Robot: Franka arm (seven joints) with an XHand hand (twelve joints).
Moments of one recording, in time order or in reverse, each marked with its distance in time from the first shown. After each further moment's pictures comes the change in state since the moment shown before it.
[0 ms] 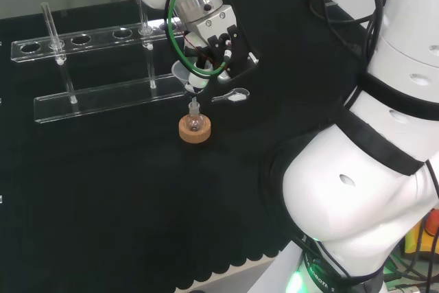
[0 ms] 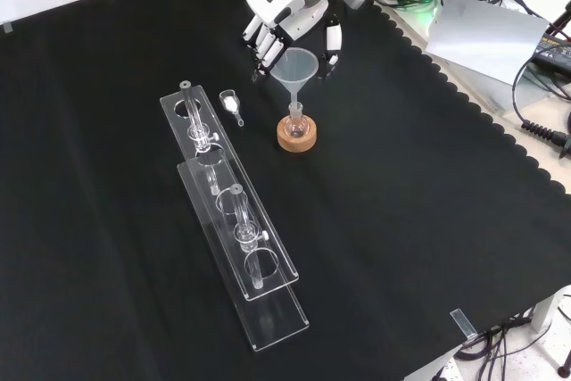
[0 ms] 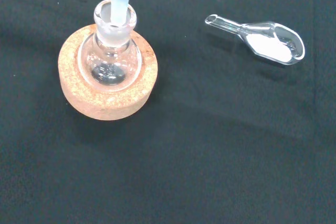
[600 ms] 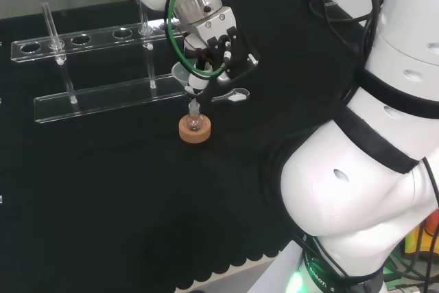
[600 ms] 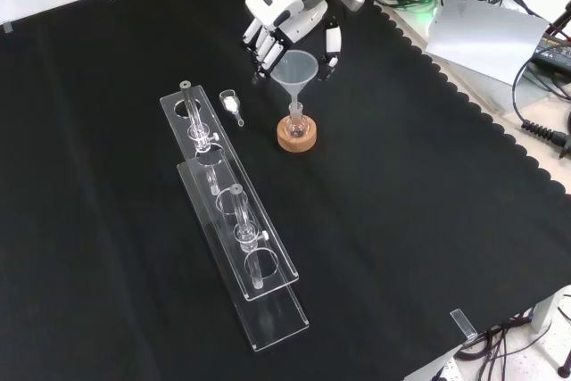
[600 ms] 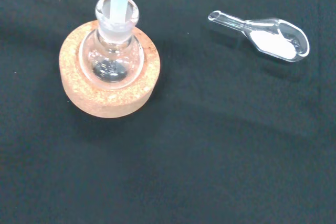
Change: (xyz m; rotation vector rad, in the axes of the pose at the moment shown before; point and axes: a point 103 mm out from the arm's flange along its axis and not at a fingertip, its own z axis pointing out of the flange) arm 0.000 0.003 0.004 0.007 0.004 -0.003
